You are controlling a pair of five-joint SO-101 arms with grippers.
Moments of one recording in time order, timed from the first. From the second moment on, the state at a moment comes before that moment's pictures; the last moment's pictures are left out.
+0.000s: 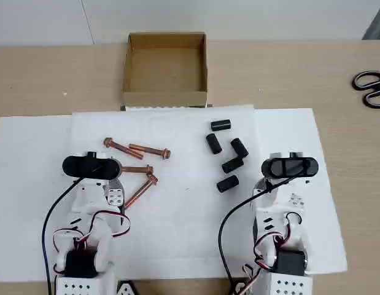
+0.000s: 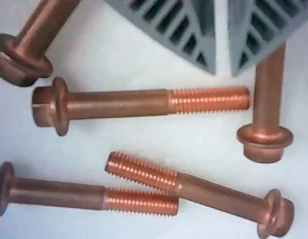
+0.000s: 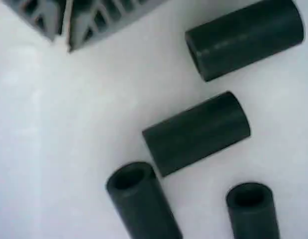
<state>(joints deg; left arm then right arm) -2.0 -103.5 95.5 55.5 1.5 3.0 -103.0 95.6 52.2 -2.0</state>
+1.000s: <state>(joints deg) -2.0 -103.5 95.5 55.5 1.5 2.6 -103.0 95.6 52.2 -2.2</state>
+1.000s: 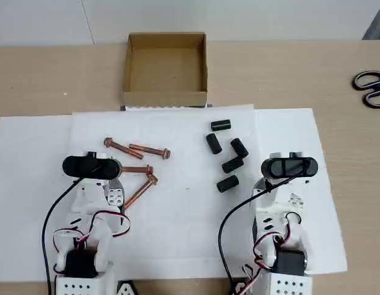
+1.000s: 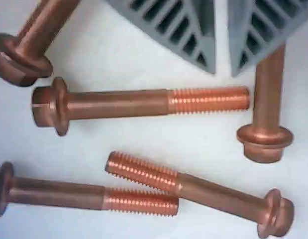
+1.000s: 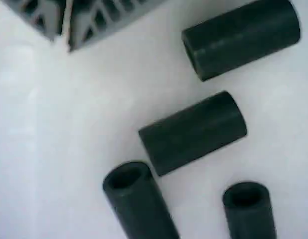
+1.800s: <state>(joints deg) 4.1 -103.5 95.9 51.1 1.5 3.1 -103.0 95.4 52.4 -2.4</state>
